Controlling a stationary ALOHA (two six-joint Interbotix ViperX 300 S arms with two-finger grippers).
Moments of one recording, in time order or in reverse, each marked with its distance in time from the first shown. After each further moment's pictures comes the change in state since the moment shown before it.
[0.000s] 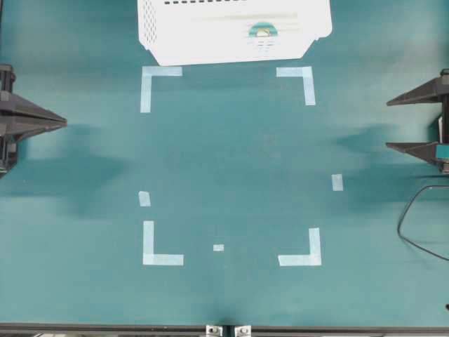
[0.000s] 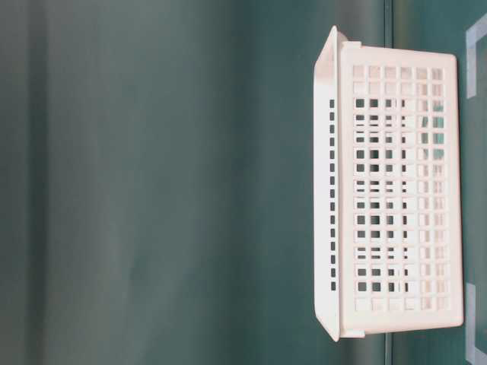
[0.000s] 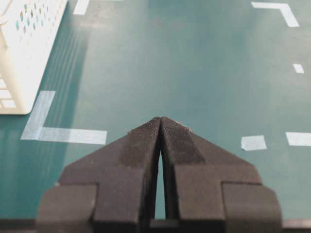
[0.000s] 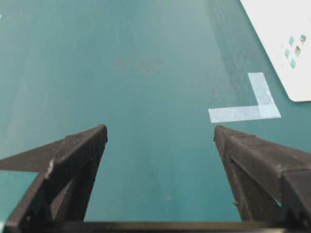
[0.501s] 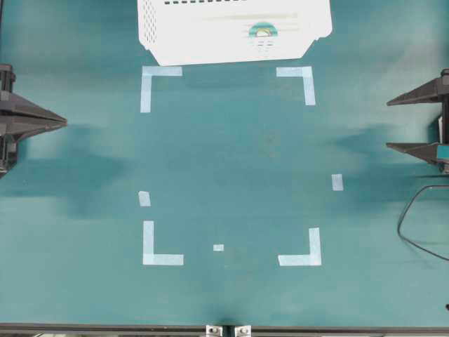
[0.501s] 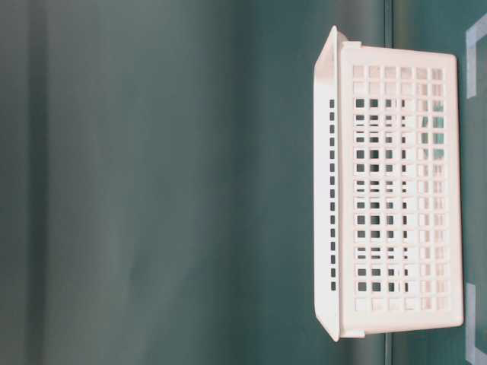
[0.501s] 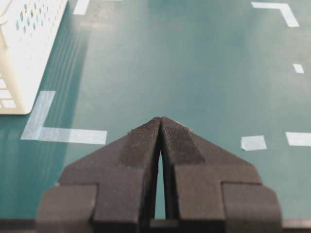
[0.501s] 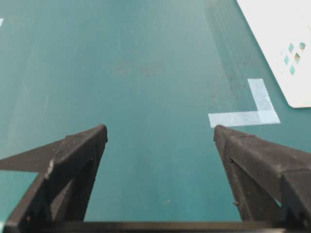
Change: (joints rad) left arm 0.000 0.000 0.000 0.000 0.000 0.000; right arm 0.002 -0.002 0.005 -0.009 -0.015 -0.008
